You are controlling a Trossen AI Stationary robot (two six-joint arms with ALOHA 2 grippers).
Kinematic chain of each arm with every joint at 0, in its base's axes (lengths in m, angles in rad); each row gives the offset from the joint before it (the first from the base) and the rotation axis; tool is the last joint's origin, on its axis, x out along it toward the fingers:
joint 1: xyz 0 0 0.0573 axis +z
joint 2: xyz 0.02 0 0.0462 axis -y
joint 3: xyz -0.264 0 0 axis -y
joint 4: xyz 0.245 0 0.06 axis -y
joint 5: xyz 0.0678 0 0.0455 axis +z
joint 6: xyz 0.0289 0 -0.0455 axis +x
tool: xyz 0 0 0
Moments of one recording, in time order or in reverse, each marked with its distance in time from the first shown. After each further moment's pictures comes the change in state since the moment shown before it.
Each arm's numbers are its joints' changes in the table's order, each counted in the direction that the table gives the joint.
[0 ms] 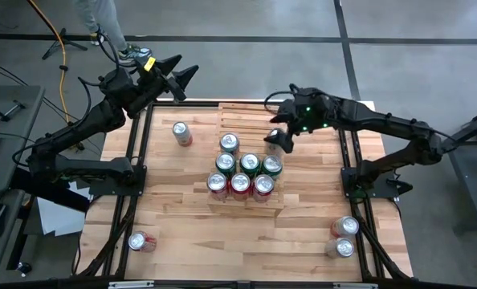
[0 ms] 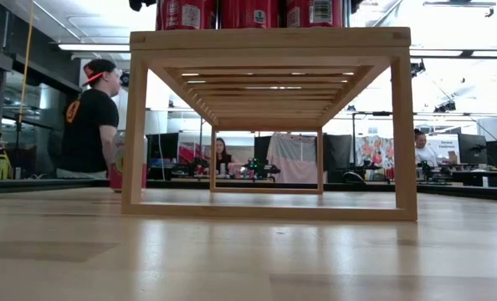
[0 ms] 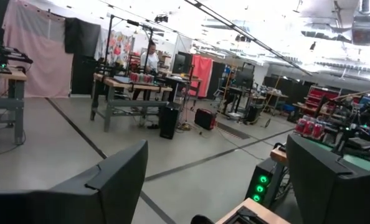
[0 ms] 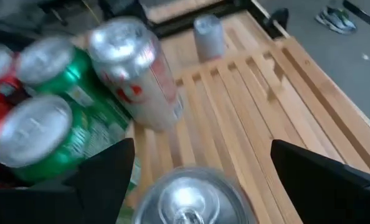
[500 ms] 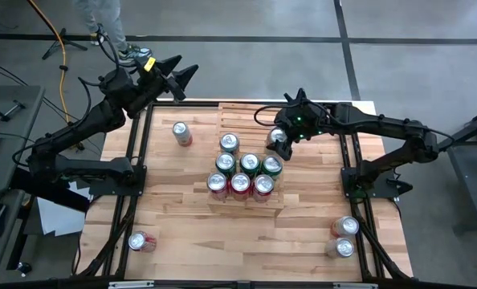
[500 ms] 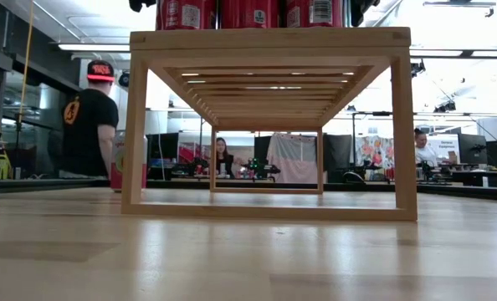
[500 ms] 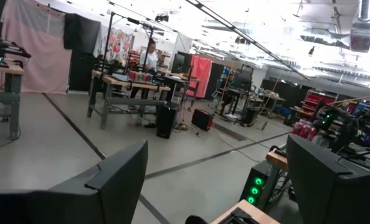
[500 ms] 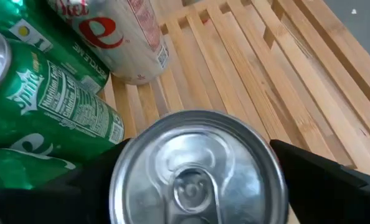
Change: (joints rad) left arm 0.000 0.000 0.000 0.000 0.000 -0.036; right arm 0.054 -0.046 0.000 -0.135 -0.094 0.047
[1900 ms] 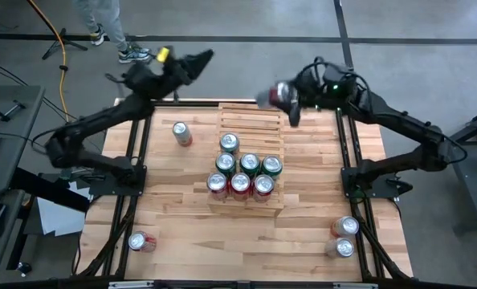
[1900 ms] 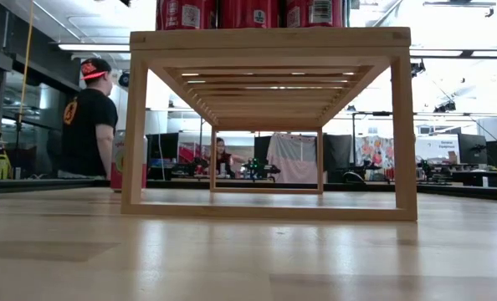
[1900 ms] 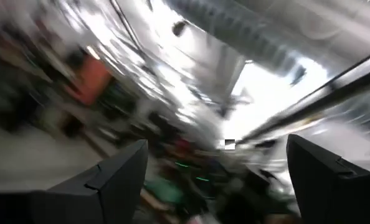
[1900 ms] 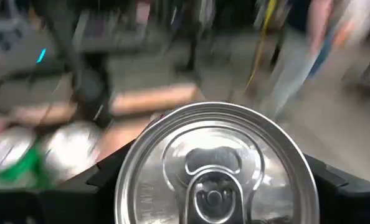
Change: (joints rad) left arm 0.084 -0.271 0.000 0.556 -0.395 -0.567; right arm -0.222 0.138 -0.002 0.421 0.090 -0.283
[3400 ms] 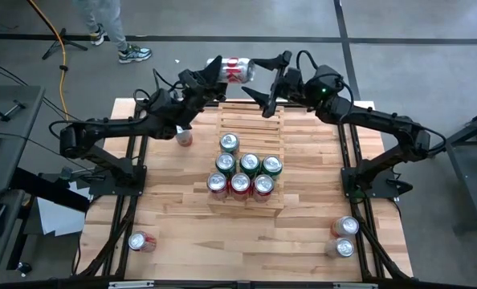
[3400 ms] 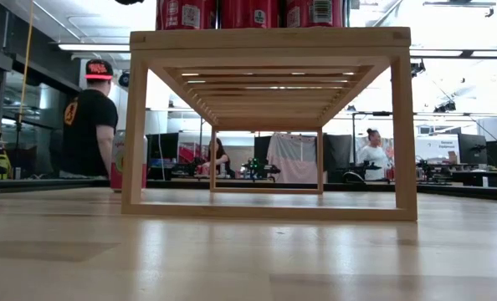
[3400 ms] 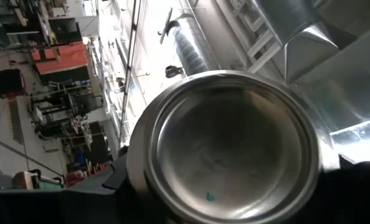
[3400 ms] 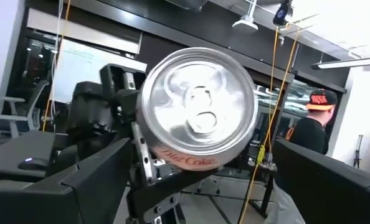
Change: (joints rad) left arm -0.346 -0.162 0.000 0.316 0.502 -0.457; right arm 0.067 -0.226 0.000 0.809 0.050 -0.147
